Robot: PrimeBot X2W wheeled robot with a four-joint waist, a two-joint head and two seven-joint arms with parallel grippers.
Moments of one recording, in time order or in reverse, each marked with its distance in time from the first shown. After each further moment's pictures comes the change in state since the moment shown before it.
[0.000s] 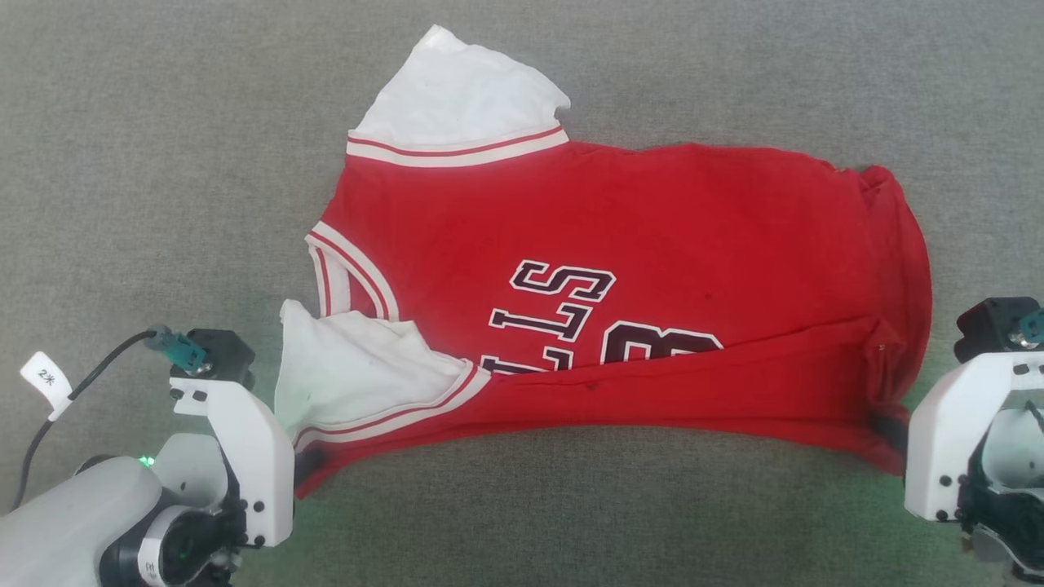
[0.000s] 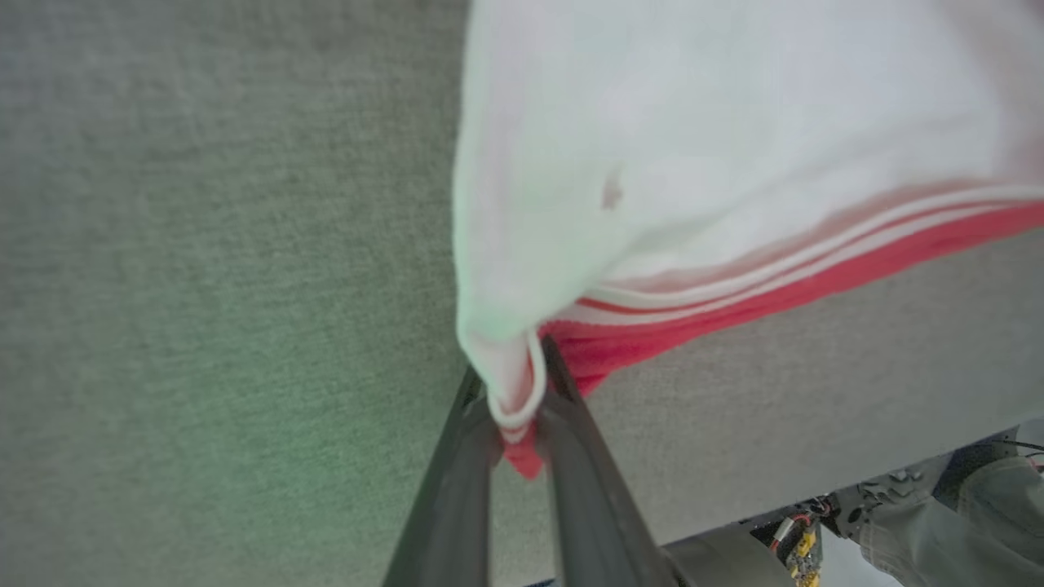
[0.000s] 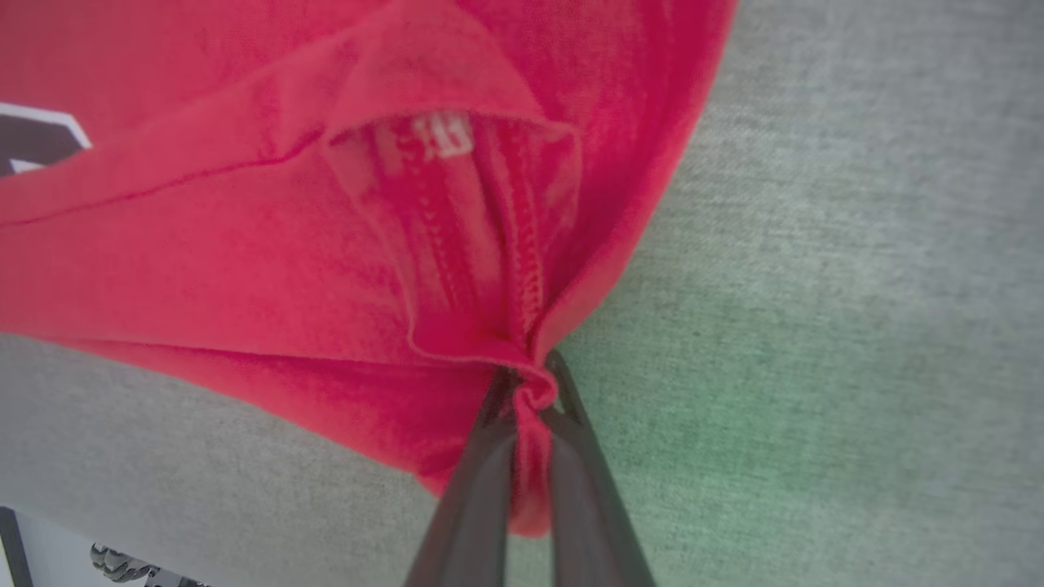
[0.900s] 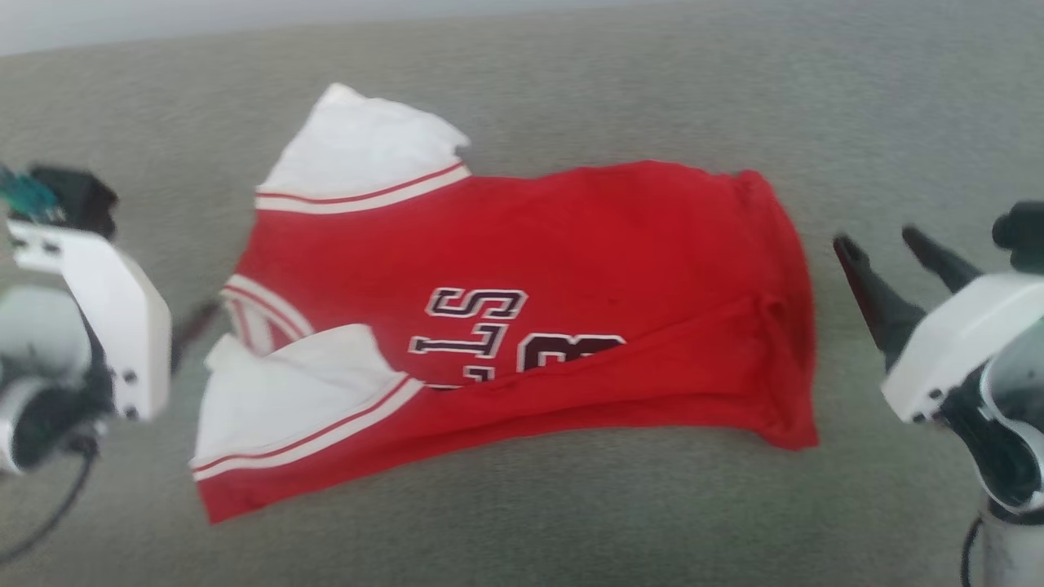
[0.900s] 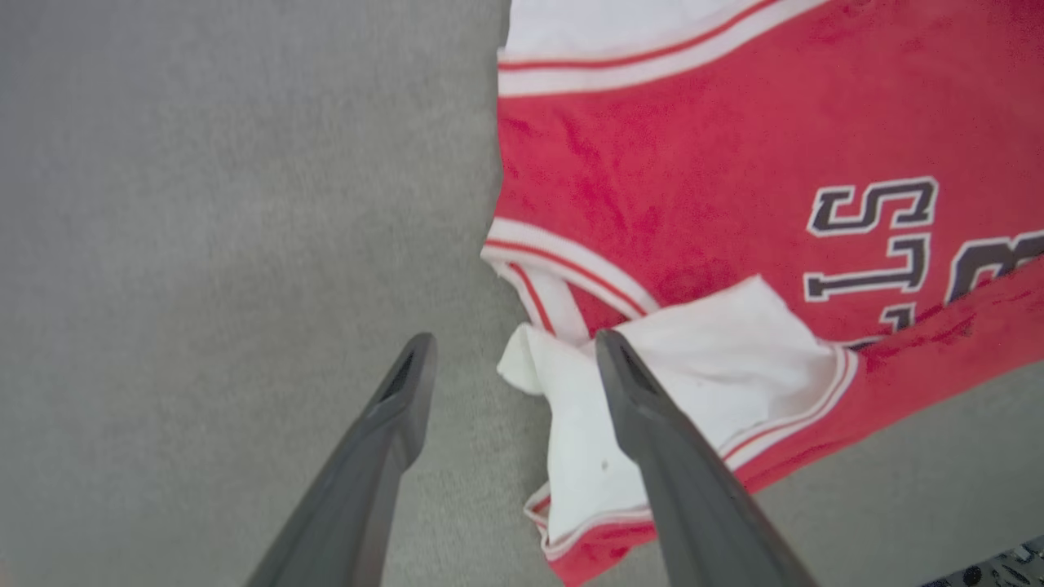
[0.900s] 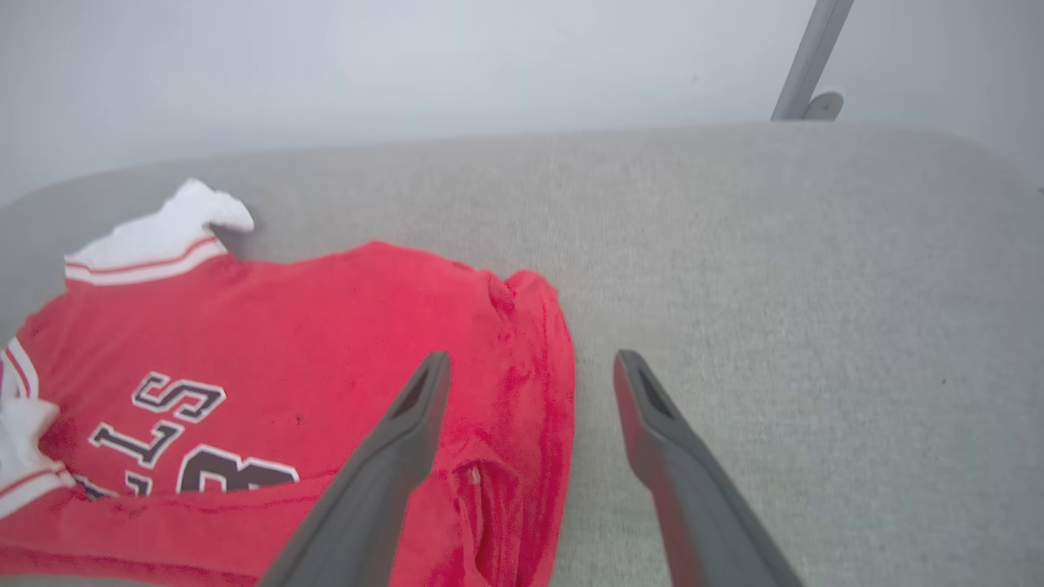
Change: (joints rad) left arm -0.206 0.186 0.080 -0.079 0.088 0.021 0.104; right arm -0.124 -0.013 0.075 -0.014 0.020 0.000 -0.445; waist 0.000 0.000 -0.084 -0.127
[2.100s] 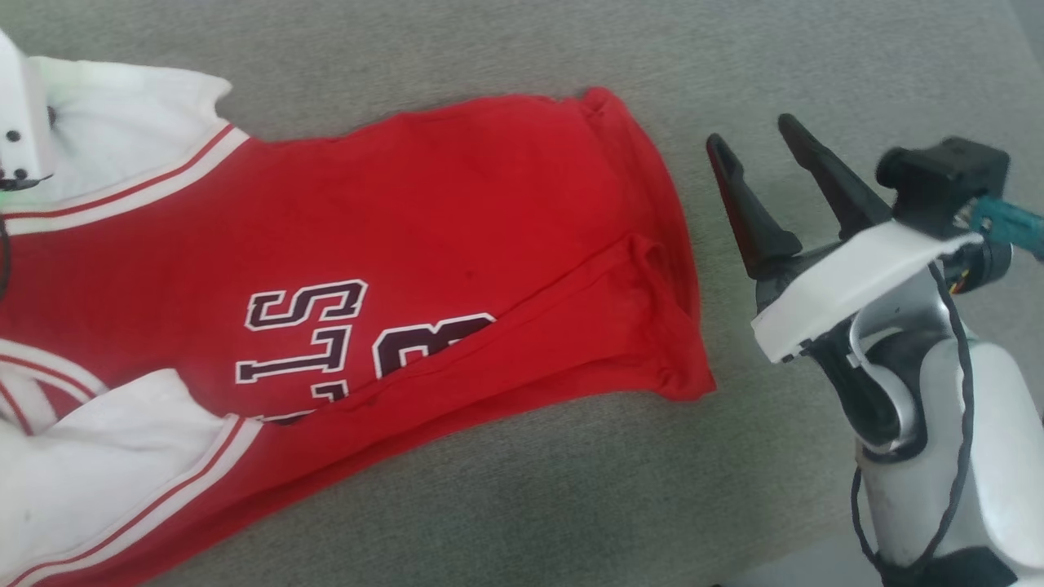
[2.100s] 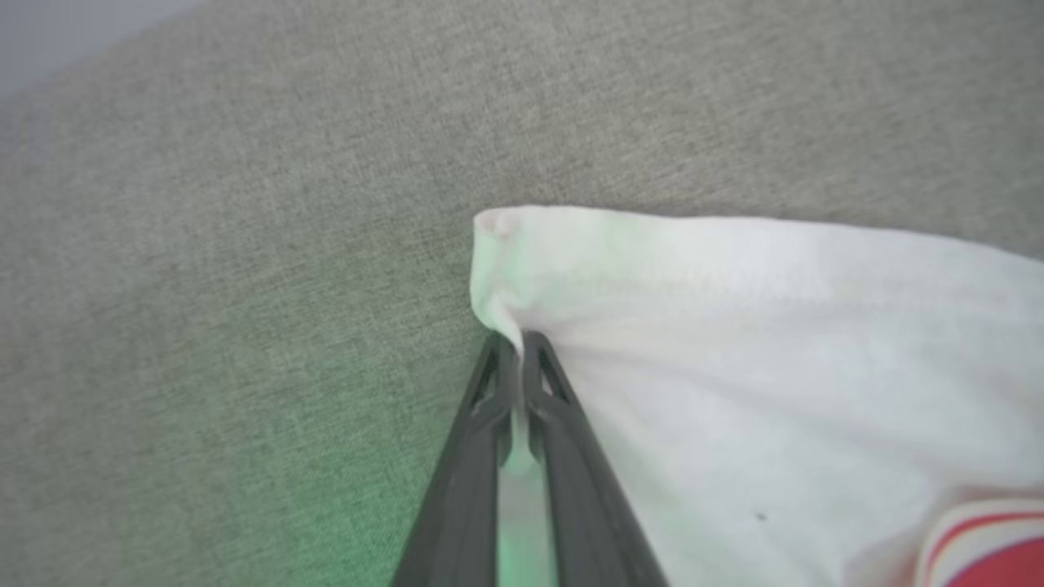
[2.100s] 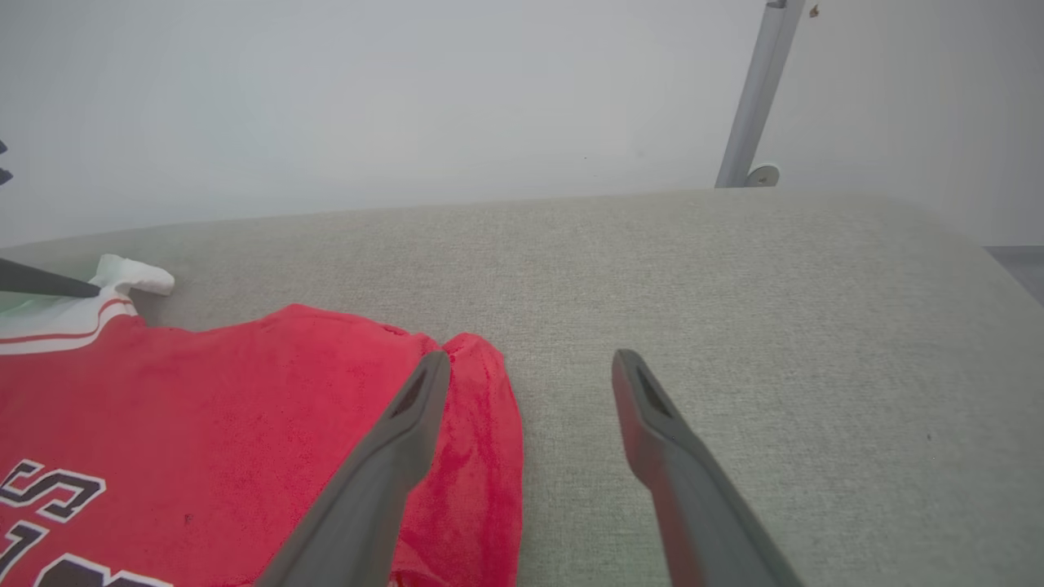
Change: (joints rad) left arm -0.485 -0.366 -0.023 1.006 0.182 -0.398 0.087; right arm -0.191 0.079 0.229 0.174 -0.030 0.000 -0.456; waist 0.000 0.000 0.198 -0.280
